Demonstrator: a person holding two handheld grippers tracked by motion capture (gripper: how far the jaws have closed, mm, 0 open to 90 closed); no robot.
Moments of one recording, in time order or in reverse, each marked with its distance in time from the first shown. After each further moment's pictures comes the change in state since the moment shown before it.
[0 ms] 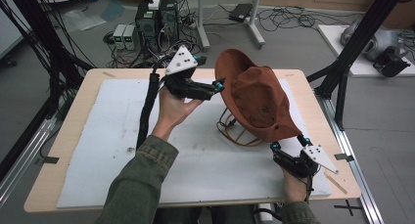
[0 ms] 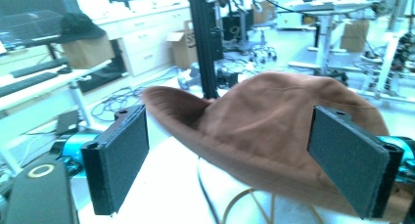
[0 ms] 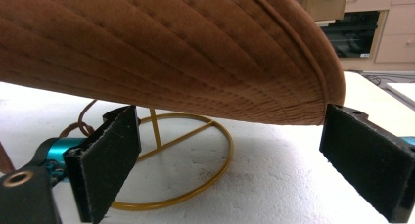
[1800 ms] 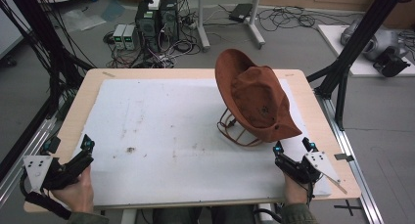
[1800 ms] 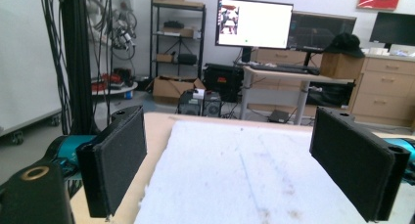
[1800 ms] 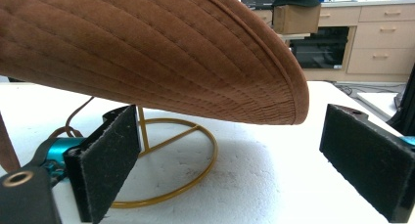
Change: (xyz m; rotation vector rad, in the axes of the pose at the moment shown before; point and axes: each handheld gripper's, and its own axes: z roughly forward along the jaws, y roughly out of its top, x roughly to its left) left arm -0.001 -0.201 -0.274 -0.146 0.952 -0.224; right arm 0.006 -0.001 -0.017 -0.039 -0.075 -0.022
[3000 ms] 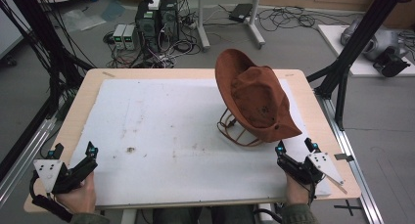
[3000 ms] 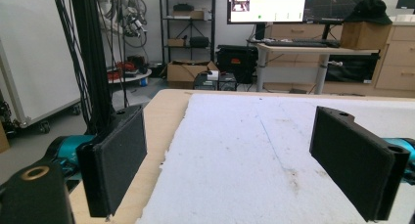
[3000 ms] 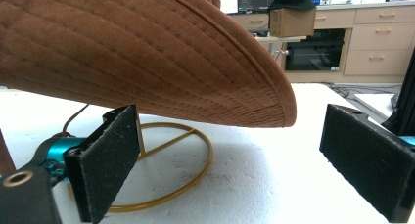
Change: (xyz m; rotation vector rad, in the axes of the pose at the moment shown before) left arm 0.004 -0.027 0.000 0.058 0.040 0.076; right arm -0.004 0.001 -0.003 -0.015 -0.010 0.010
